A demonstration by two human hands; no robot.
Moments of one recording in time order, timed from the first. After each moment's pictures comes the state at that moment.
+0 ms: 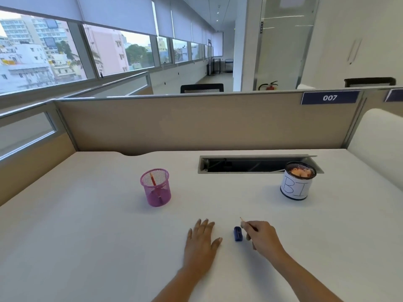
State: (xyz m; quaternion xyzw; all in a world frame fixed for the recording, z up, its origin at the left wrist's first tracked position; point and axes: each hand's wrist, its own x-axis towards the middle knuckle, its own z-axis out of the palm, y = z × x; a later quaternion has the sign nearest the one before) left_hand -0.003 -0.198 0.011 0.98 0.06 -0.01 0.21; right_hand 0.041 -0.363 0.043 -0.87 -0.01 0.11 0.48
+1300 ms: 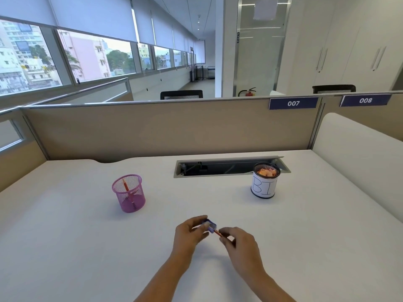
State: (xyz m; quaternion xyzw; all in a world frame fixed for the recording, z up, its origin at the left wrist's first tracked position) left_hand 0.002 -0.244 0.049 0.66 0.11 0.03 0.74; right_hand -0.006 -0.389 0.054 -0.91 -0.09 -0.06 0.40
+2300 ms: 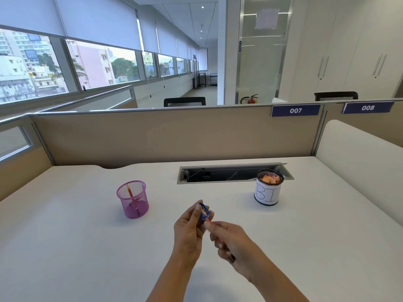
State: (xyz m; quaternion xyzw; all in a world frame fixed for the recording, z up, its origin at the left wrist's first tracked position) left_hand -0.002 -0.256 0.104 0.40 0.13 0.11 0.90; right_hand -0.020 -0.367 0.135 -0.62 0.02 0.24 0.75
